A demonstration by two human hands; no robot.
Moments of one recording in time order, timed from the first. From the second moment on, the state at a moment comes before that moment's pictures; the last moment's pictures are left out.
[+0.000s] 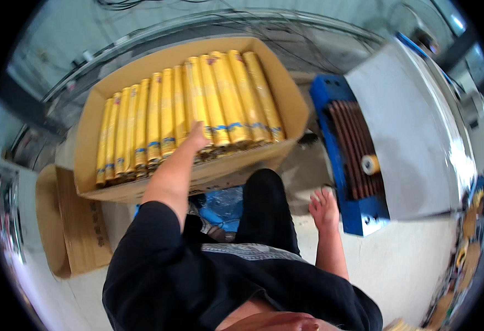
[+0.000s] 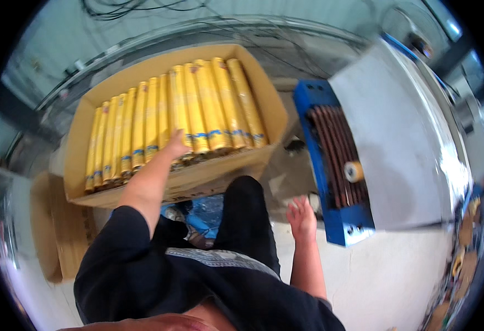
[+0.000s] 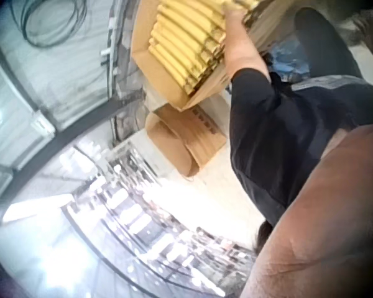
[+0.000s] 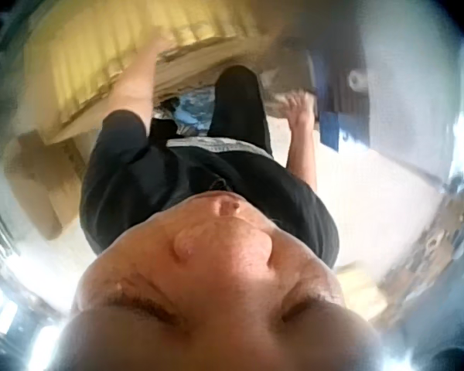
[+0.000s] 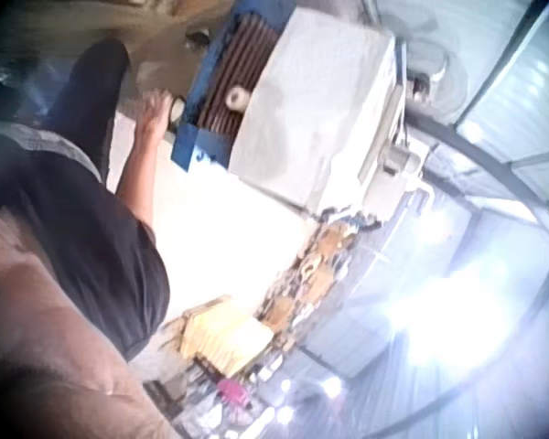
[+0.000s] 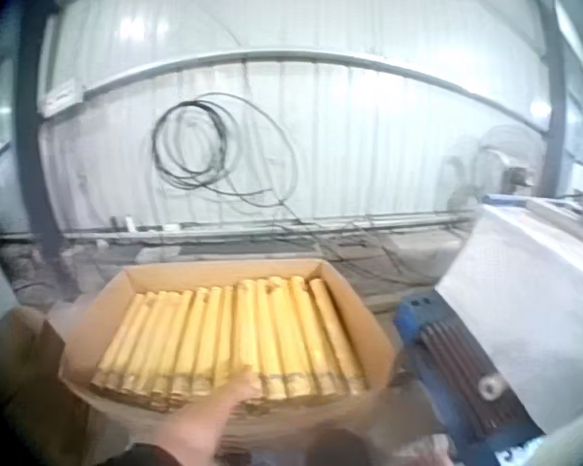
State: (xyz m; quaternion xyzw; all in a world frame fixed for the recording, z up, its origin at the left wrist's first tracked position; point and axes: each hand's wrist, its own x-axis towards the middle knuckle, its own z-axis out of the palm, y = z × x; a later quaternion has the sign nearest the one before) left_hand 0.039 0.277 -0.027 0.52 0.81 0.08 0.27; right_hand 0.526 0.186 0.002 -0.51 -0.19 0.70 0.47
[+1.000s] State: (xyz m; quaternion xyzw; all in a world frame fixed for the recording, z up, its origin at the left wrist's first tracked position) left_hand 0.248 0.168 0.086 0.62 0.54 0.19 0.54; right_hand 0.369 0.101 0.003 -0.22 -0.34 0.84 0.36
